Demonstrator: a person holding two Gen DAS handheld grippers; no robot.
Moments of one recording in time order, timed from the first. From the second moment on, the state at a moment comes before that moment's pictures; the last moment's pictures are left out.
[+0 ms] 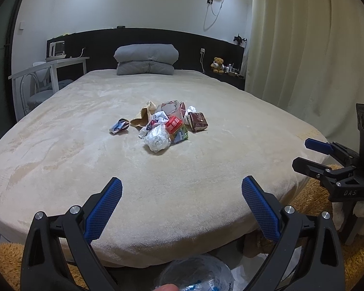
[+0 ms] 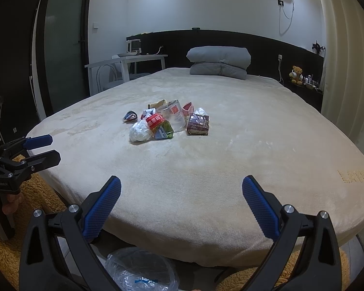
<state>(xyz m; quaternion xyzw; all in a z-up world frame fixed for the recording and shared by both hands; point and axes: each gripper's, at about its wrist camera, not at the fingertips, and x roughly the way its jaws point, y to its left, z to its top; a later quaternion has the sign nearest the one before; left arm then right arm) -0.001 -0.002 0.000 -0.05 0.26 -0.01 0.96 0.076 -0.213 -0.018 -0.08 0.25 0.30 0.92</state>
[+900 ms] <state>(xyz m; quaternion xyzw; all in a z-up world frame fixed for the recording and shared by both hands) -0.001 -0.003 0.000 -0.05 0.26 -0.01 0.96 0.076 -0.212 -0.019 -0.08 0.25 0.30 0.92</state>
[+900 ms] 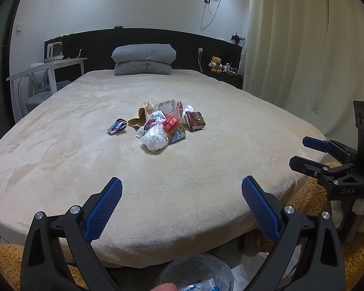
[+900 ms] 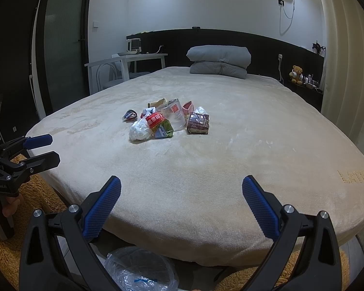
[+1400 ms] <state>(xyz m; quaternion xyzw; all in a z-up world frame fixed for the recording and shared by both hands) -0.003 -0.004 0.003 -0.05 0.25 -0.02 0.97 0.082 -0.213 -0.027 -0.08 0.26 0.30 0.91</state>
